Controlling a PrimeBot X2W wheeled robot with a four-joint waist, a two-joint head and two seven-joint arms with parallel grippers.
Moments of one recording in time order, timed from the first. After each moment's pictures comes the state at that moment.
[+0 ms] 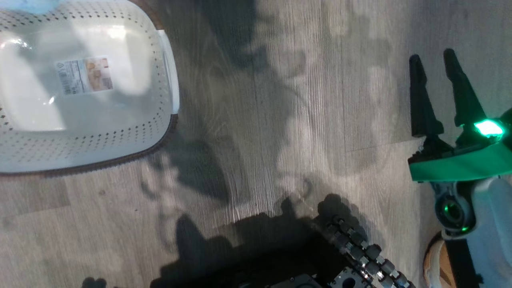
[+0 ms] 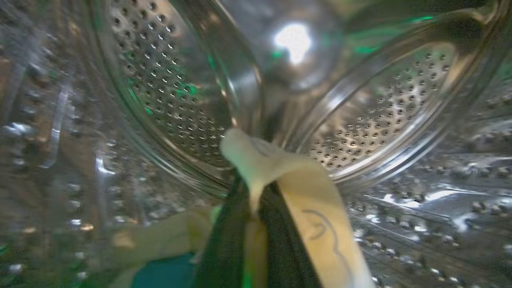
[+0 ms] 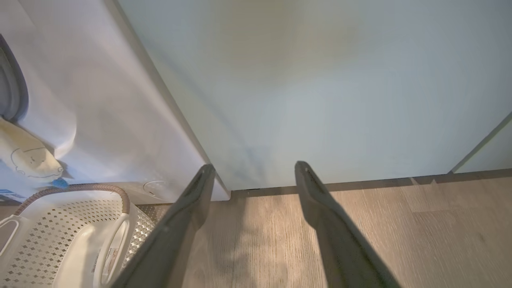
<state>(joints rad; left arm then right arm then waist) -1.80 0.50 -0.30 1.07 -0.45 -0.12 -0.25 -0.41 -0.05 0.17 0.06 0.40 0.13 -0.25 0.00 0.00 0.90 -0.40</state>
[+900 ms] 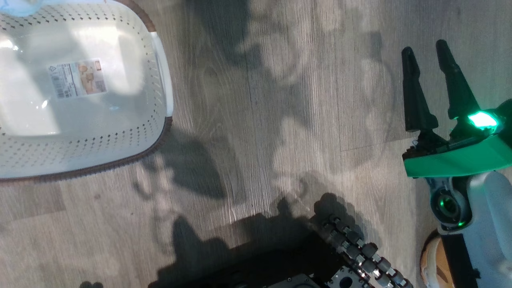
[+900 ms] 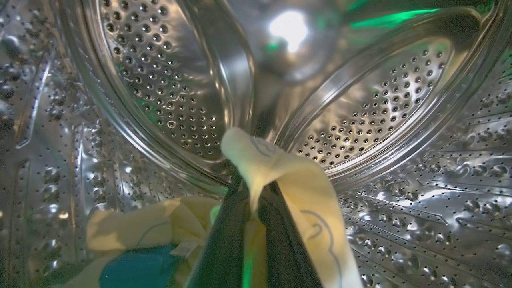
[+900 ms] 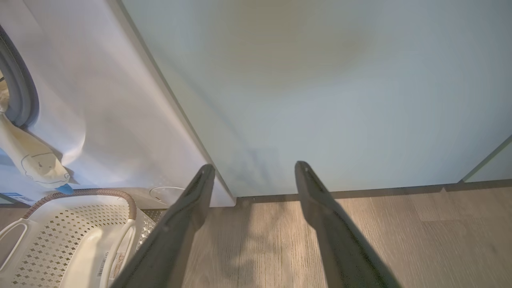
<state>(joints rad) -1.77 0.49 -0.23 1.06 -0.42 -0.13 -0.26 -0.44 -0.05 0.20 0.07 0.41 0.13 -0.25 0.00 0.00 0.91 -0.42</state>
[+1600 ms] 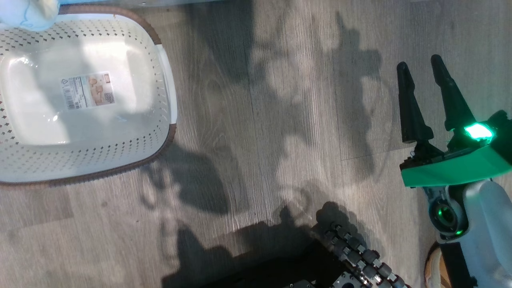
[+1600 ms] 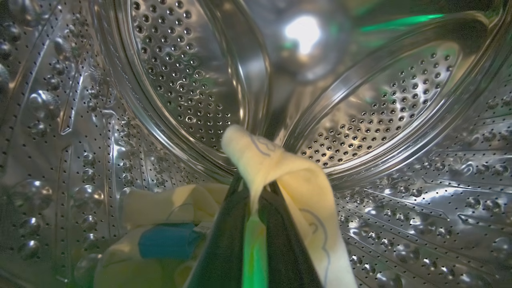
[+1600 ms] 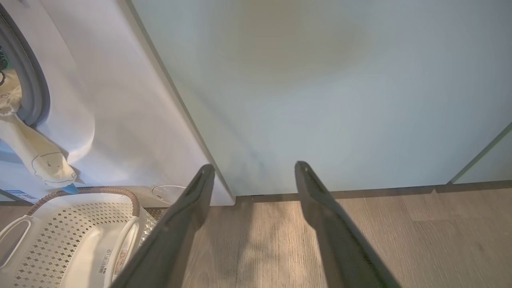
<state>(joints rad) -1.63 0.48 -0.11 1.02 -0.37 -0.13 -0.26 -0.41 -0.05 0.20 0.08 0.39 0.13 -0.25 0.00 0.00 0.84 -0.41</state>
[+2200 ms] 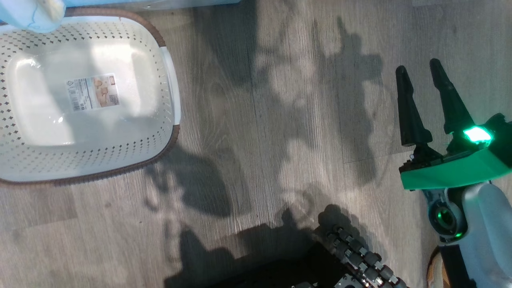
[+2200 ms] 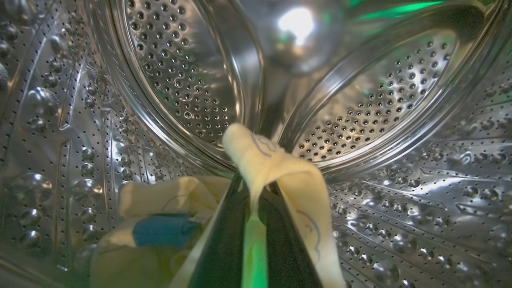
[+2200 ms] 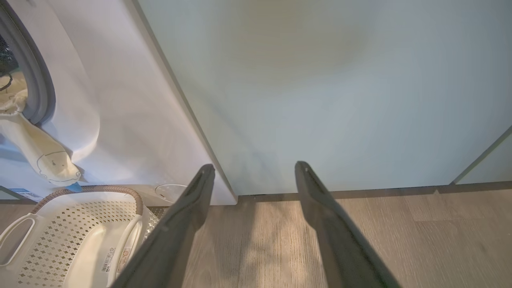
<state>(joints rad) -1.58 0.44 -0.06 1.00 -0.31 -0.13 -0.26 -0.40 -0.05 0.20 0.08 0.38 0.13 -0.25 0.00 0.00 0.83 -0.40</state>
